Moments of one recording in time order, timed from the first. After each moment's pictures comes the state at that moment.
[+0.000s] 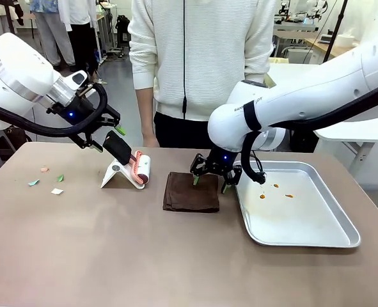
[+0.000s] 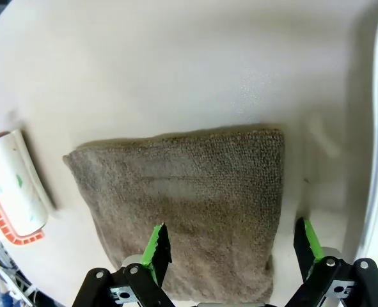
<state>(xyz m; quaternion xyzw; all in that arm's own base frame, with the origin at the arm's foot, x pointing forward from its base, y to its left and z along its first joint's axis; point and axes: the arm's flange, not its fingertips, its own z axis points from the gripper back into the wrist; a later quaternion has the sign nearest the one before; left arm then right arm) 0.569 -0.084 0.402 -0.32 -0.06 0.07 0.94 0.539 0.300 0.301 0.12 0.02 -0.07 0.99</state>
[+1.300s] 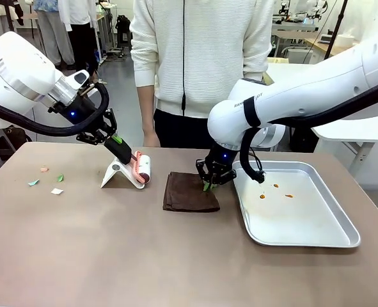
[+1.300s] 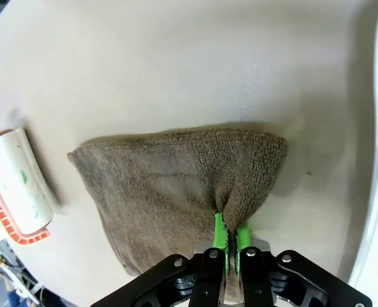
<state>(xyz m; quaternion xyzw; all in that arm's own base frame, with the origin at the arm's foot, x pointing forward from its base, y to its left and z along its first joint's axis) 0.570 -0.088 0.403 -0.32 -0.06 0.07 0.94 0.540 0.300 0.304 0.12 0.03 -0.08 0.99</state>
